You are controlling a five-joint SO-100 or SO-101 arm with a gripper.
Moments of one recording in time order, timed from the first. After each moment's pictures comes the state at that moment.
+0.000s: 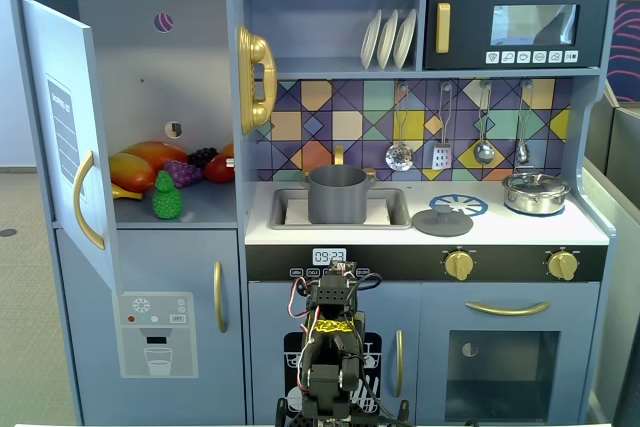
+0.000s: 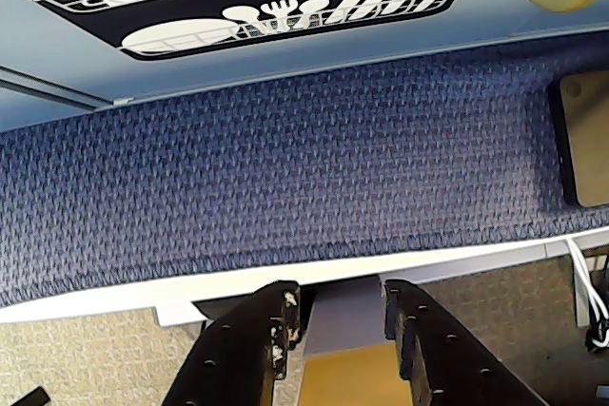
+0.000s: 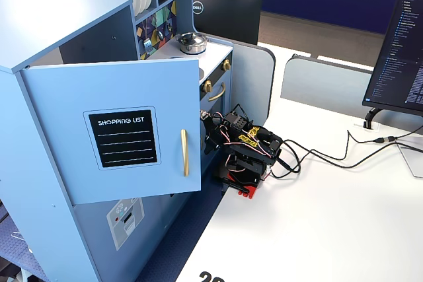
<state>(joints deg) 3.3 182.4 171.3 78.1 -89.3</state>
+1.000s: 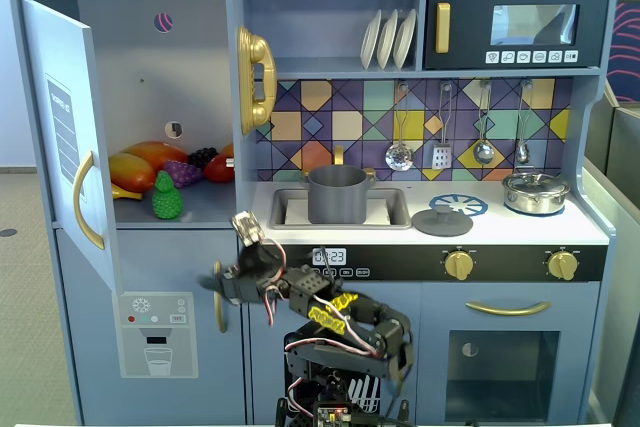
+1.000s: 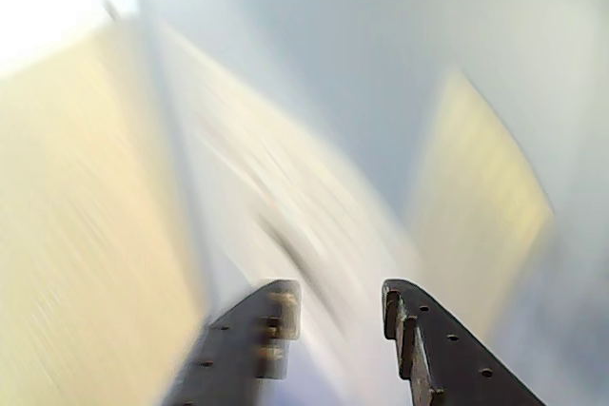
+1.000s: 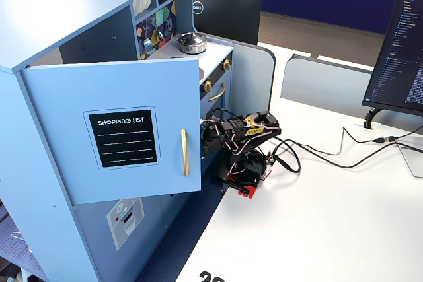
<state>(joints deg) -53.8 169.5 160.4 12.7 -93.0</state>
